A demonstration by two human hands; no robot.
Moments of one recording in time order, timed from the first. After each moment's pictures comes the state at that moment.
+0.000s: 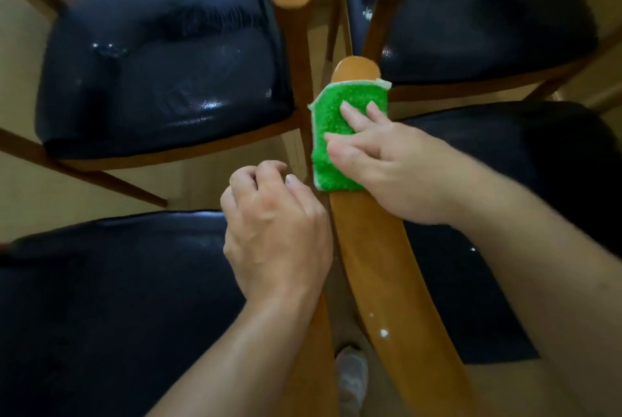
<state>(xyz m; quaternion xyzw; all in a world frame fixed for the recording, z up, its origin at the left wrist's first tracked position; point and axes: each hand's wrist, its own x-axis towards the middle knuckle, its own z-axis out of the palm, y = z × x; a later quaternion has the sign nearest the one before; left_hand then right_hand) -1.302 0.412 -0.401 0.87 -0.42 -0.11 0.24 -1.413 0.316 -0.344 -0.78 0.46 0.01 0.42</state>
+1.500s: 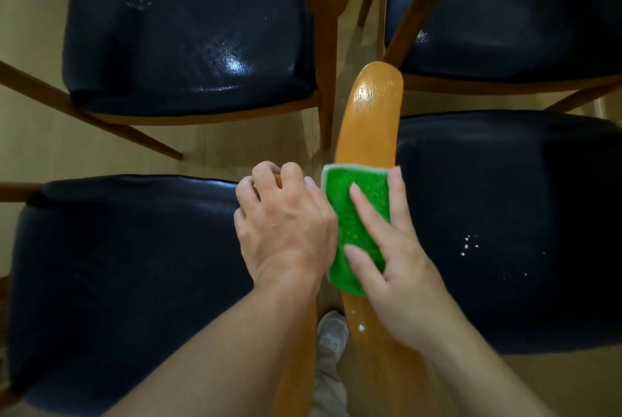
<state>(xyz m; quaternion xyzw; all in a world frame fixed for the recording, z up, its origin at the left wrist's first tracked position) -1.306 0.402 -0.397 0.89 -0.43 -0.10 0.07 -1.440 0.401 -0.387 -0.71 0.50 -0.11 0.49</state>
